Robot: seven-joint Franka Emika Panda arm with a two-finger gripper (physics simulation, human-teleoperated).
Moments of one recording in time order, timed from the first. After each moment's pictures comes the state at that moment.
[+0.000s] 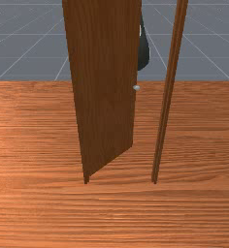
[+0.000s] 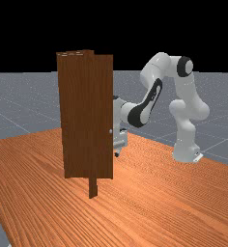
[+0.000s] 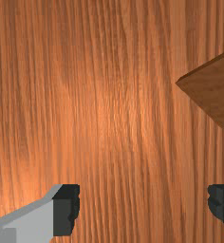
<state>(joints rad) 0.01 0.39 -0.05 -1.94 -0.03 2.34 -0.77</state>
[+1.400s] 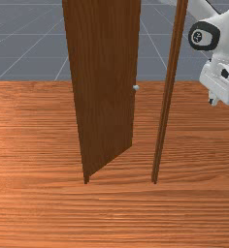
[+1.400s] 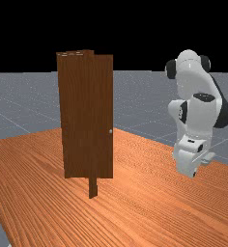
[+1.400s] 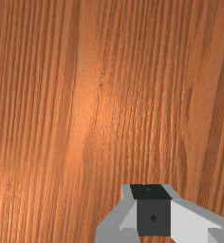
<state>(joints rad) 0.26 0.43 0.36 -1.80 -0.24 2.20 -0.19</state>
